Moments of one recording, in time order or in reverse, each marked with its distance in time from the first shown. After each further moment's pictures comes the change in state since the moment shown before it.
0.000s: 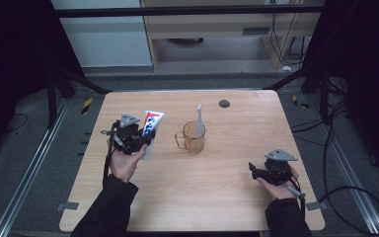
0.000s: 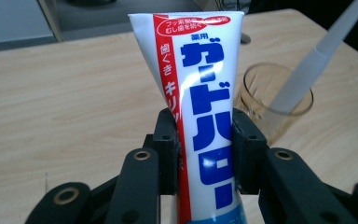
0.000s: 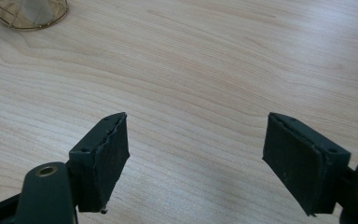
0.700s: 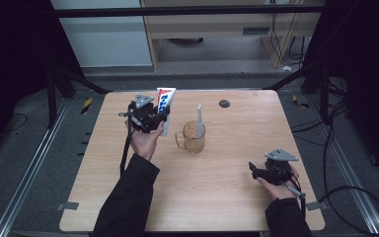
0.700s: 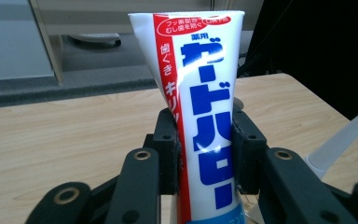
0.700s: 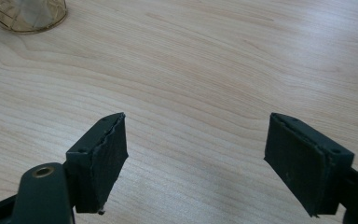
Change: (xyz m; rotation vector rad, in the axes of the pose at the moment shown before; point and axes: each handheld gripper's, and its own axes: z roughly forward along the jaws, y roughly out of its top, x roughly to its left) left arm -0.020 0.042 0.043 -0.166 0.002 -0.051; right arm -0.001 0.000 0.000 -0.010 0.000 0.004
